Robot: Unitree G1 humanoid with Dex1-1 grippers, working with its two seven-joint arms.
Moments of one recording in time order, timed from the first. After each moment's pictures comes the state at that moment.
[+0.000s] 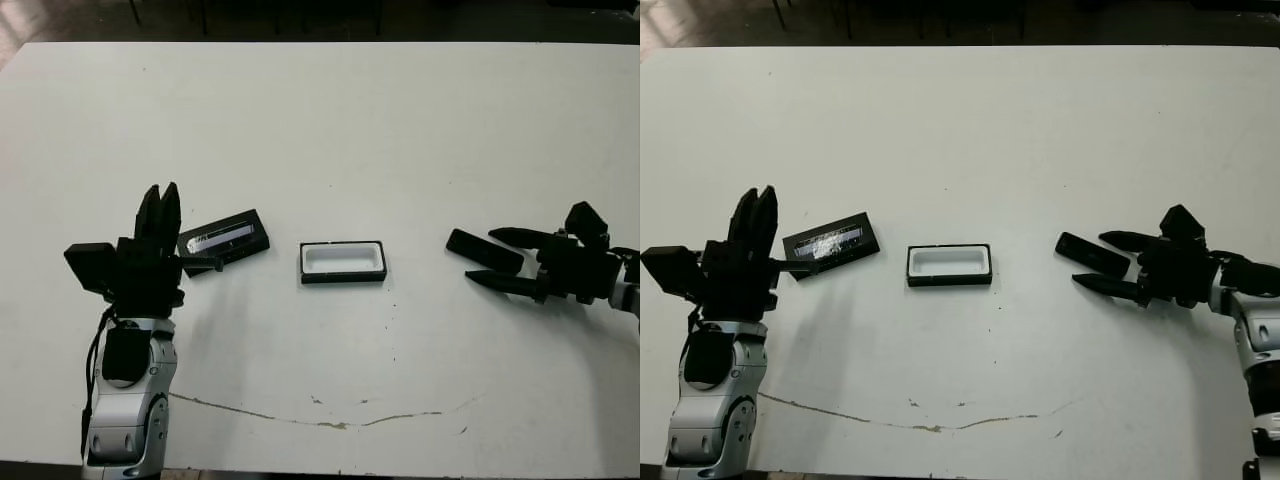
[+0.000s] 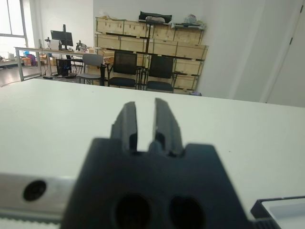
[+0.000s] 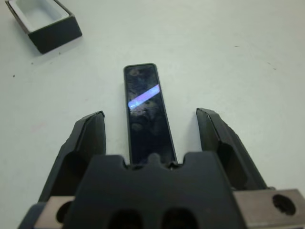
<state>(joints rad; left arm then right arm) 0.08 0.09 0.09 -0.33 -0.16 -0.05 -0.05 -0.37 -0.75 0.00 0.64 0.25 -0.04 1.16</state>
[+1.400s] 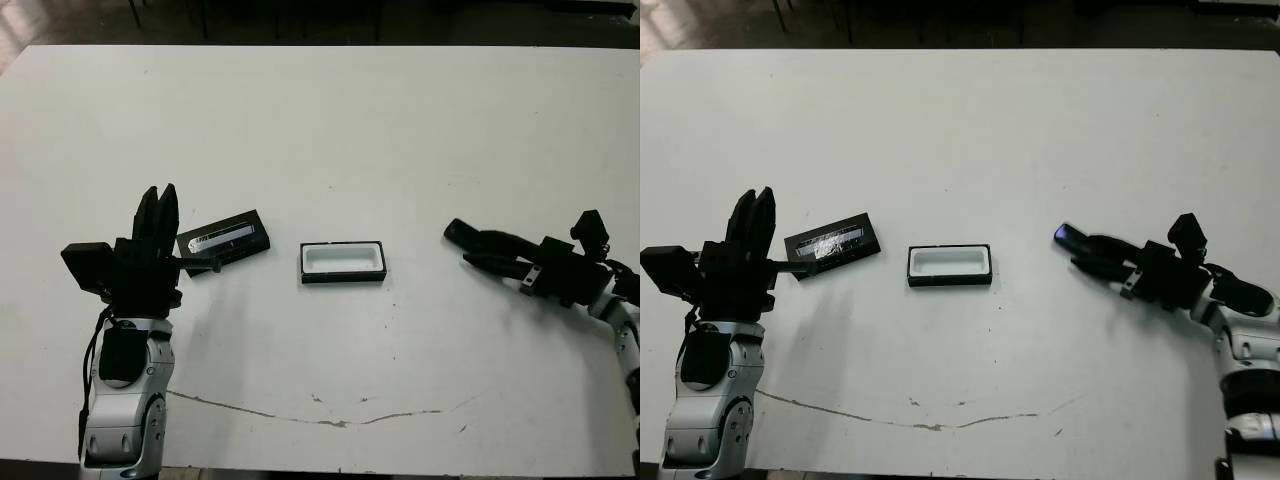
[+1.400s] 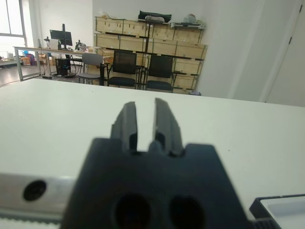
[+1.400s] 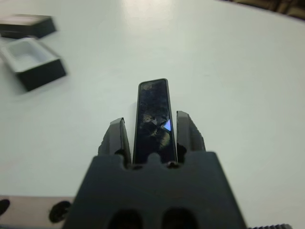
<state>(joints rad) 0.08 0.09 0.10 -0.34 -0.16 -0.03 -0.06 -0.41 -0.65 -0.05 0.84 0.32 -0.30 1.06</state>
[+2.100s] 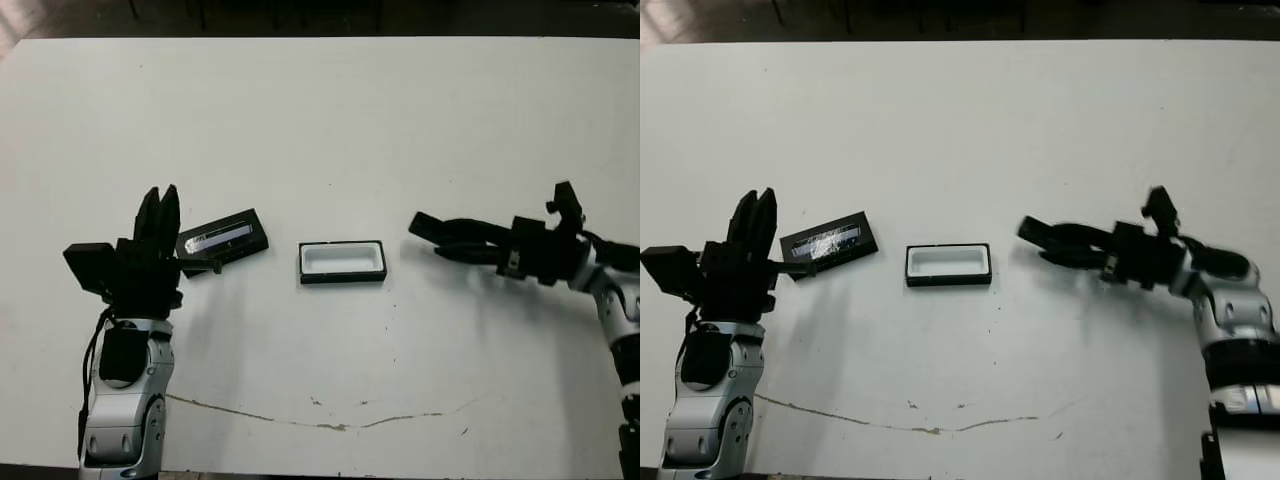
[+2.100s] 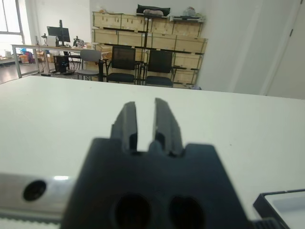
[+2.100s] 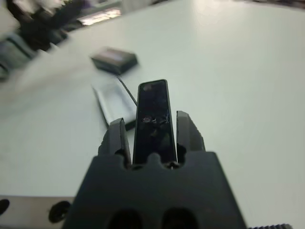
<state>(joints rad) 0.08 0.09 0.09 -0.34 -0.14 -0.03 -0.06 -0.57 -0.65 0.05 0.44 0.41 0.26 1.36</state>
